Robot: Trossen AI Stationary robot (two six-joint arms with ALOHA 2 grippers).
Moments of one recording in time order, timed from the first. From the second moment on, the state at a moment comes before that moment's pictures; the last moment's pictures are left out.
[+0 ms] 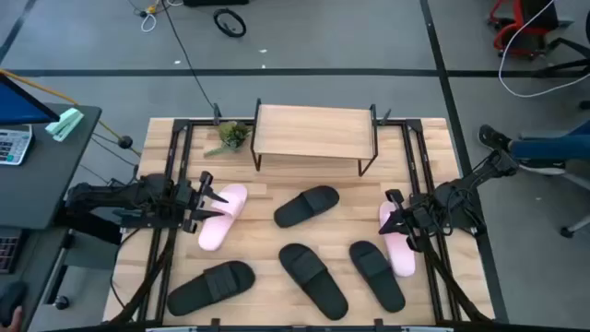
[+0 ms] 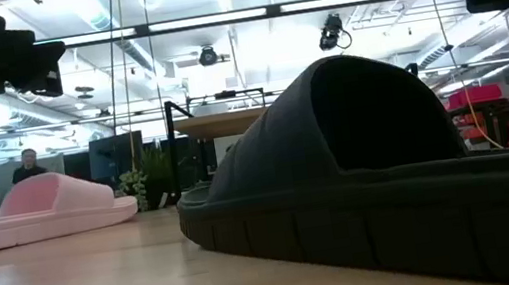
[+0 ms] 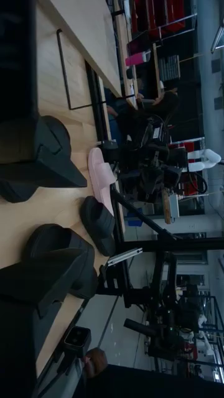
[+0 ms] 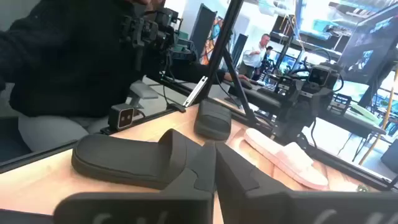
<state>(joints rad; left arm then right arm) -0.03 0.01 0.01 0.09 0.18 0.06 0.51 0.12 0.02 0.10 0.05 -0.31</state>
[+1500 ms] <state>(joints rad) -0.03 0.01 0.01 0.09 0.18 0.06 0.51 0.12 0.02 0.10 0.05 -0.31</state>
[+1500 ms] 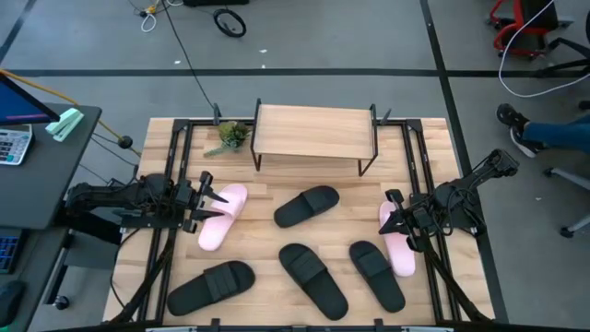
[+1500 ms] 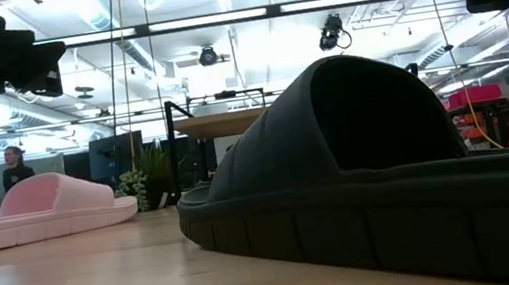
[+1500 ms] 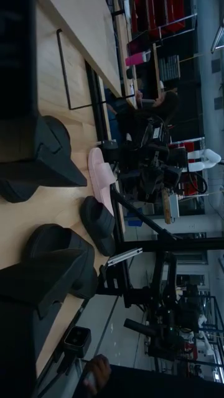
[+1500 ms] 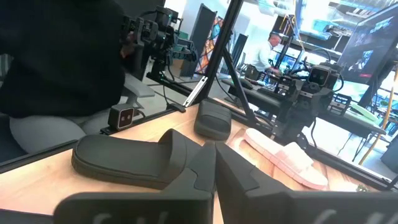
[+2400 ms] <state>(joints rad) -0.04 0.01 0.01 0.30 0.18 0.03 0.51 0.12 0.02 0.10 0.05 -0.31</state>
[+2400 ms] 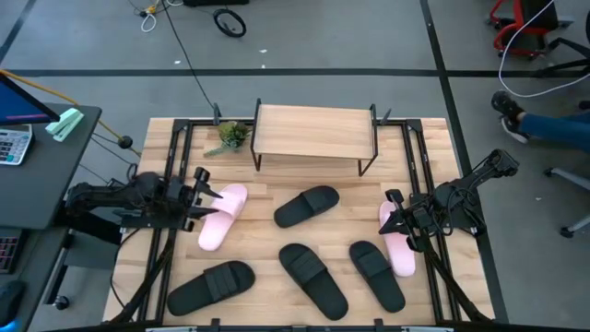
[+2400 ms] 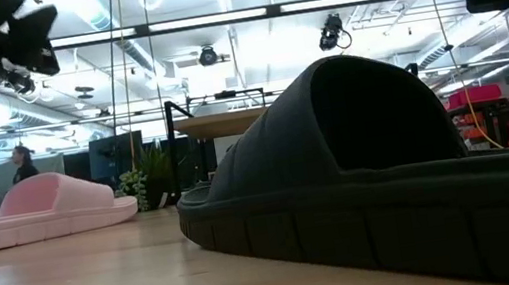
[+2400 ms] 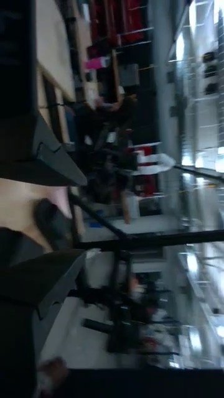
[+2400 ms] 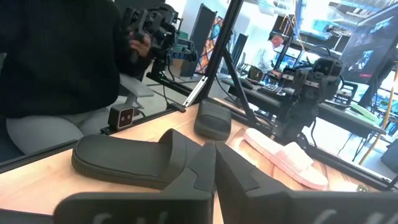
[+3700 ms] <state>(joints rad) -0.05 0.70 0.61 -0.65 -0.18 0.27 0.51 0.12 0.02 0.10 0.05 -0.31</state>
